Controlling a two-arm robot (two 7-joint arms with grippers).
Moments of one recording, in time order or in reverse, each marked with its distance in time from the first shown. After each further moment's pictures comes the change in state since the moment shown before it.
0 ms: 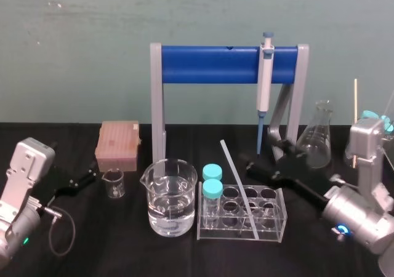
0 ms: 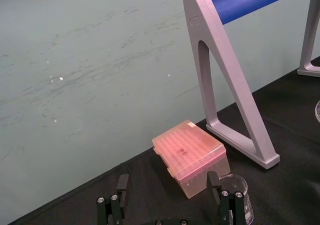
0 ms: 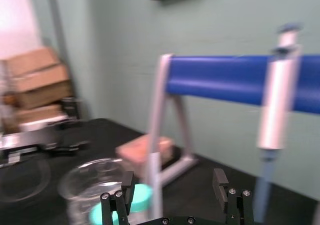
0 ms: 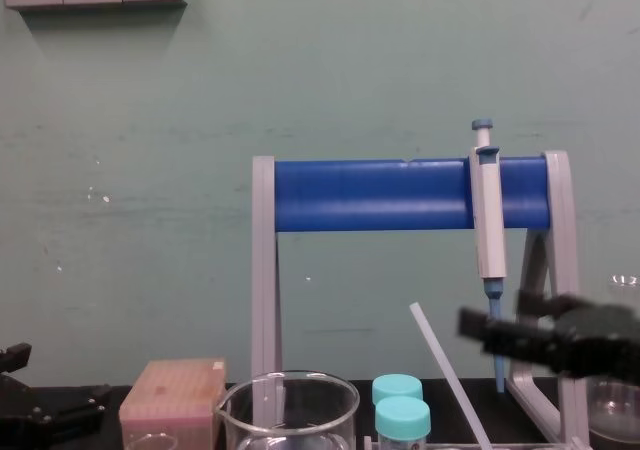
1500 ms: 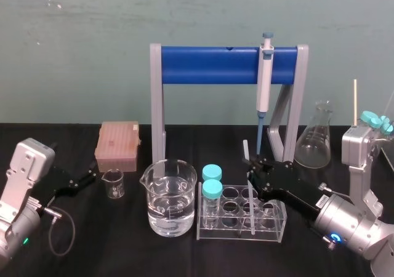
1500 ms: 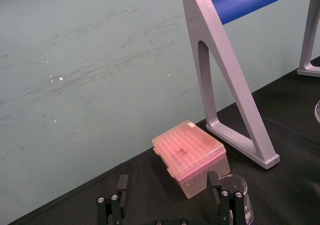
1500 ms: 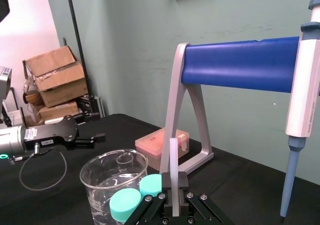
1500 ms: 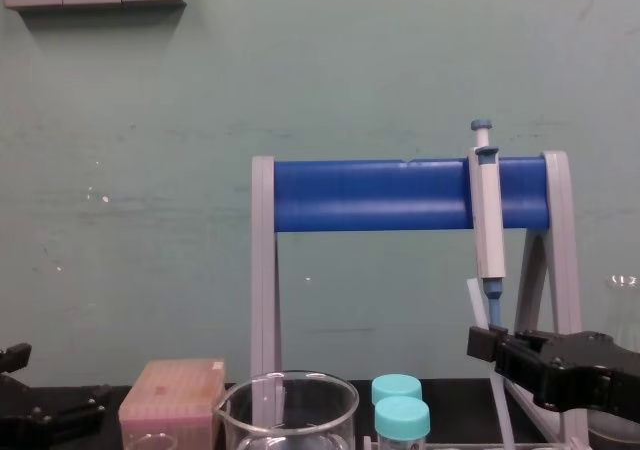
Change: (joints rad) left arm 0.000 0.000 0.000 0.000 0.000 0.000 0.000; right arm 0.029 -0.013 -0.037 0.073 0.046 -0.015 0.110
